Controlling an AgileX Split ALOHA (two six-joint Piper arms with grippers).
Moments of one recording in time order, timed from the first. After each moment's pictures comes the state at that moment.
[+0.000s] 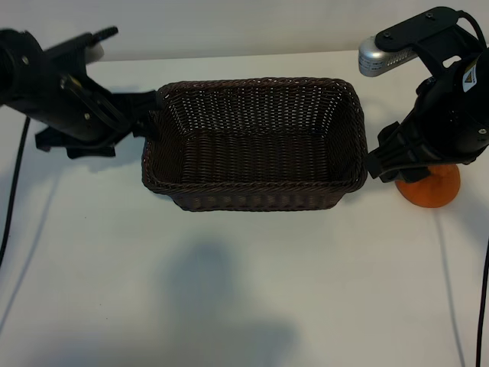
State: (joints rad) left arm -0.22 1.71 -1.12 -0.26 0.57 -0.24; right arm 0.37 1.40 -1.17 0.07 1.04 0.01
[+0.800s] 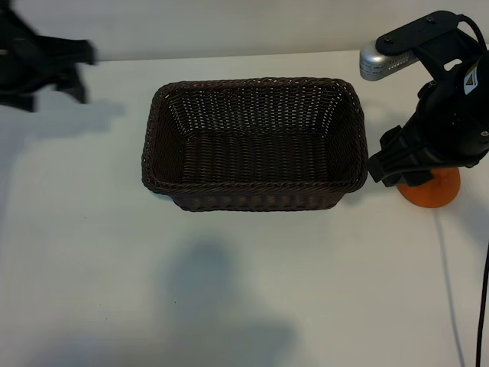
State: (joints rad) left arm -0.05 1.63 -1.41 -0.08 1.01 -0.14; right arm 0.37 1.40 -1.17 0.06 1.07 0.01
